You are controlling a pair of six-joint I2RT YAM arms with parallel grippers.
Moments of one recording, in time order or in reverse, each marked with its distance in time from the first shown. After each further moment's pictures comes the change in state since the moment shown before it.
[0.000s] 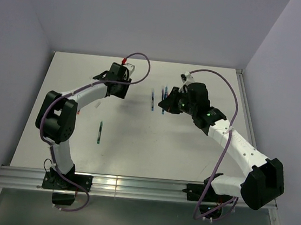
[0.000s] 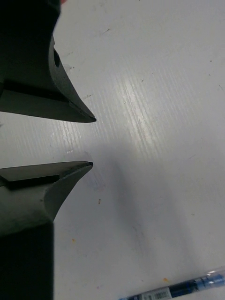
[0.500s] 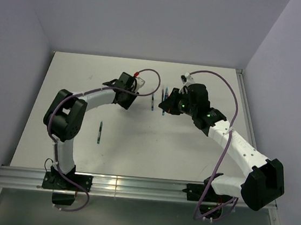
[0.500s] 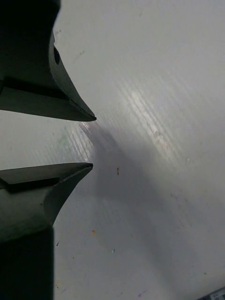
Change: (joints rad) left arm -0.072 0.061 -0.045 -0.005 0.020 0.177; right arm -0.001 -0.010 -0.020 -0.002 0.000 0.000
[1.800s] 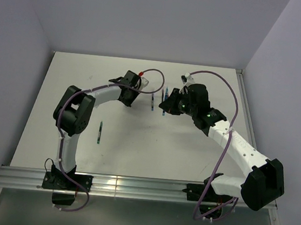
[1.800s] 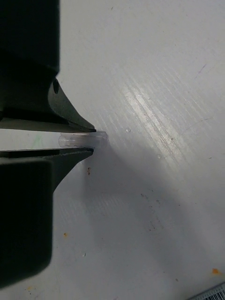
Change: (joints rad) left arm -0.018 0.143 0.132 -0.050 0.005 0.021; right arm -0.004 0.000 -0.003 0.000 0.001 0.000
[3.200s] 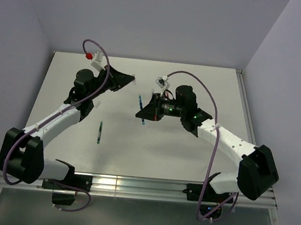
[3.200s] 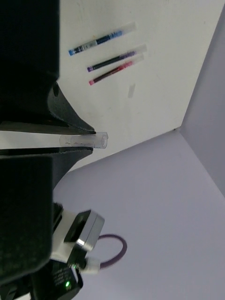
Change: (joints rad) left arm 0.166 -0.716 -0.571 0.864 0.472 -1.073; right arm 0.124 0.104 -0.035 0.335 -0.455 0.077
